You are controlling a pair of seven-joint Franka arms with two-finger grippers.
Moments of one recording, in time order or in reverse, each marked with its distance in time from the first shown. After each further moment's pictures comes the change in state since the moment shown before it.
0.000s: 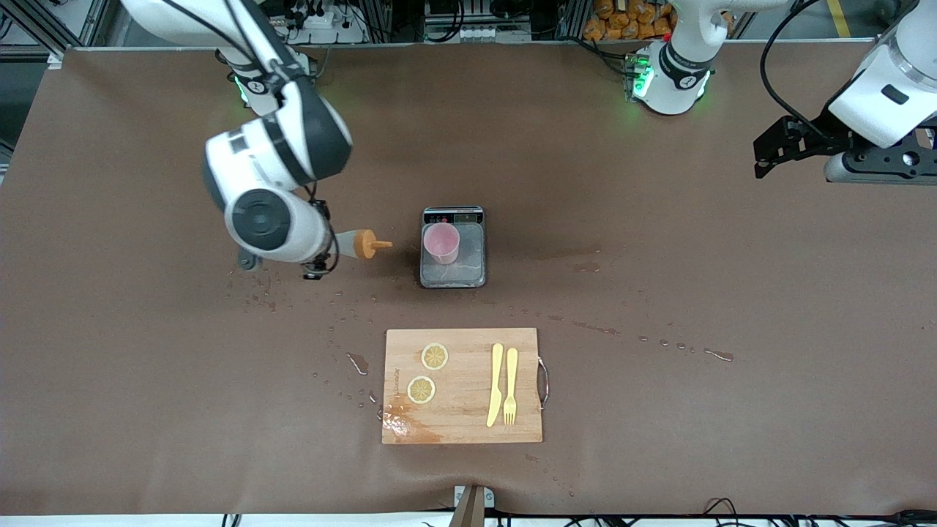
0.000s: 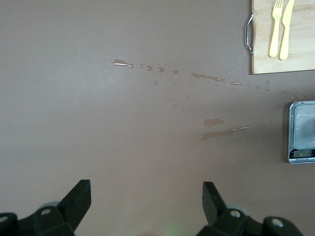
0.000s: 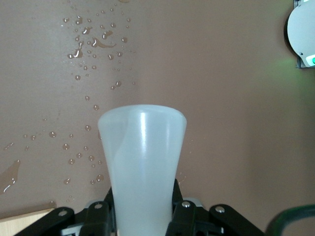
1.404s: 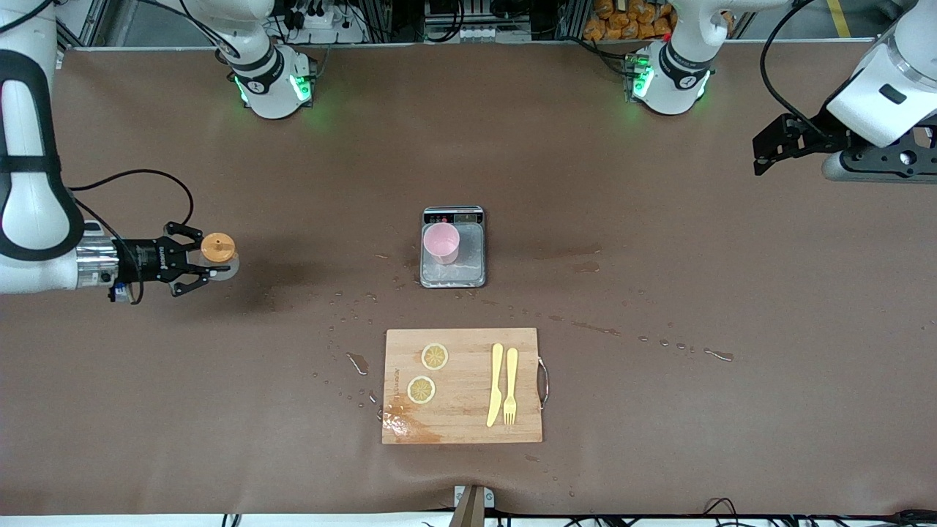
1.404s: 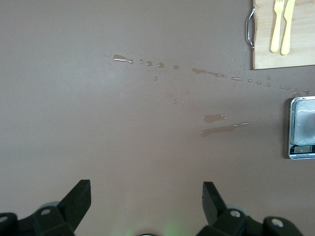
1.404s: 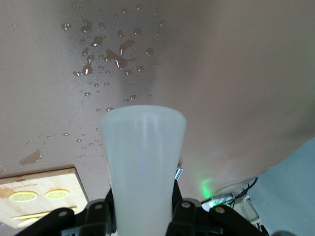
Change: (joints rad) left arm -0.001 0.000 -0.002 0.003 0.000 -0.021 0.000; right arm -0.611 0.052 -0.006 -0.215 0.568 -0.008 -0.971
